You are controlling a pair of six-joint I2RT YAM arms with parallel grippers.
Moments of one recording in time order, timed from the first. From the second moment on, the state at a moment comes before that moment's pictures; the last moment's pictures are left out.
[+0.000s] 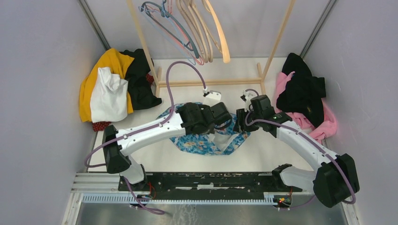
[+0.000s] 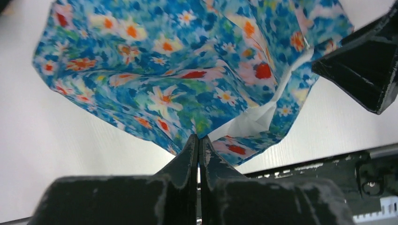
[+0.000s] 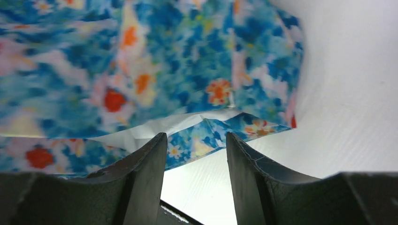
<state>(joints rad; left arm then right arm) -1.17 1.61 1.61 -1.14 -0.58 -0.80 0.41 1.16 0.76 -0.51 -0.23 0.29</state>
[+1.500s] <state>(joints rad) -1.34 1.39 1.38 -1.02 -0.49 -0.89 0.42 1.27 0.75 -0.46 0.04 0.37</state>
